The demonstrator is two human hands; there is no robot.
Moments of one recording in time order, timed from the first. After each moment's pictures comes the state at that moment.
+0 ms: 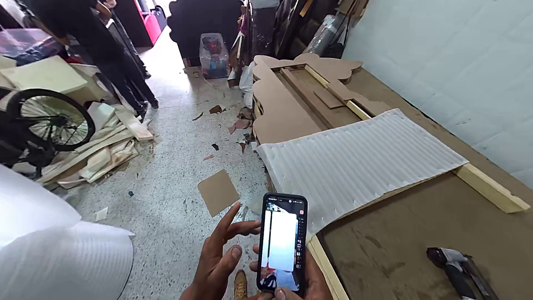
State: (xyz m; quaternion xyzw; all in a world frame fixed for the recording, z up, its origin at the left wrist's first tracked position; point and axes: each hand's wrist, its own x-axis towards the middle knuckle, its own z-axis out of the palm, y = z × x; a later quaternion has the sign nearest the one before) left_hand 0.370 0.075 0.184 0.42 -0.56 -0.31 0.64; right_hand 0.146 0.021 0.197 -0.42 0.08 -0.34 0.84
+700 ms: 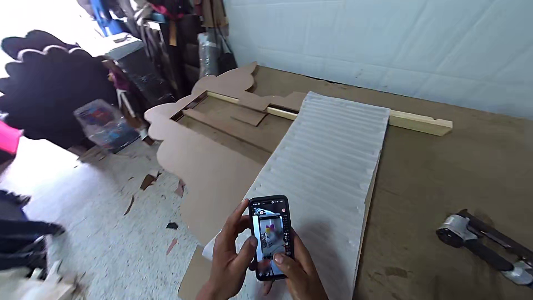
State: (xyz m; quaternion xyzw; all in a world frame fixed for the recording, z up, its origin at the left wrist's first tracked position) left_hand 0.351 -0.376 0.168 0.30 -0.68 -0.44 0.51; right_hand 0.179 -0.307 0.133 -0.33 0.24 -0.62 0.67
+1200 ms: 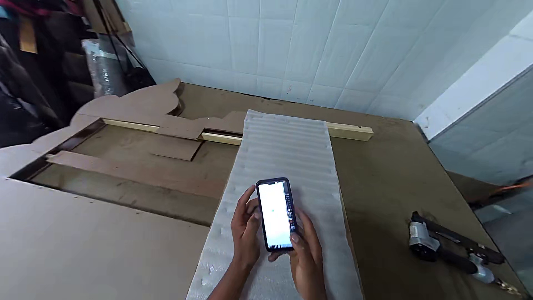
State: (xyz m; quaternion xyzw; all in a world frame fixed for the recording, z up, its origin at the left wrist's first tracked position) left_hand 0.154 -0.624 0.006 0.15 -0.54 -0.63 0.54; right_hand 0.058 -0.503 0.007 -0.31 0.42 -0.78 0.34
